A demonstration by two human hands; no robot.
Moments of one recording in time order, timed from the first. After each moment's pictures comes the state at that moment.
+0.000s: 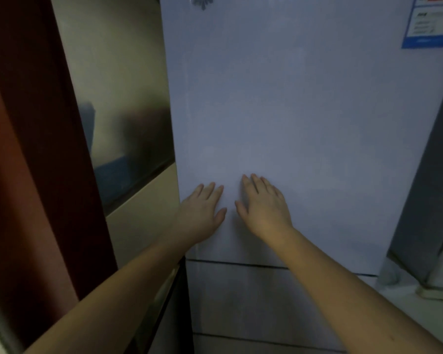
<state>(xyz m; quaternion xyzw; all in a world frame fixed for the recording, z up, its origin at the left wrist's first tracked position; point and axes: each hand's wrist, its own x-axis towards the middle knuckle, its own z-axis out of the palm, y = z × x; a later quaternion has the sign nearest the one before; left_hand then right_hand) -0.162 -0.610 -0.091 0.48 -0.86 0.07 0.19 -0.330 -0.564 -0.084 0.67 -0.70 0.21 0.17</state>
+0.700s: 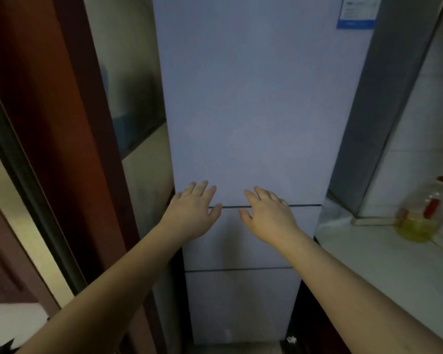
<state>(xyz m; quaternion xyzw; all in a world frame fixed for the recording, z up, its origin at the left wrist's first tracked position) -0.103 -0.449 -0.118 0.44 -0.89 0.00 0.11 -0.279 -0.375 -0.132 0.62 -0.77 0.12 0.07</state>
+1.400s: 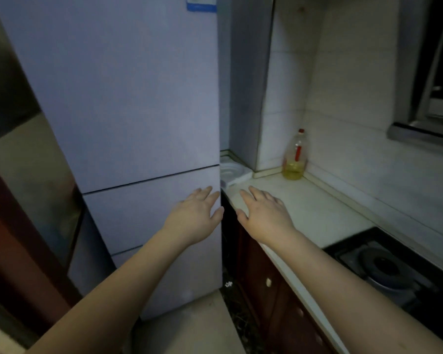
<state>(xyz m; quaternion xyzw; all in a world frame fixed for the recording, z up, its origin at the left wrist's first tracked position) -0.229 -0.233 -0.153 0.26 -0.96 -0.08 0.07 -0.357 -0.109 -0.165 0.48 -0.87 0.10 0.07</state>
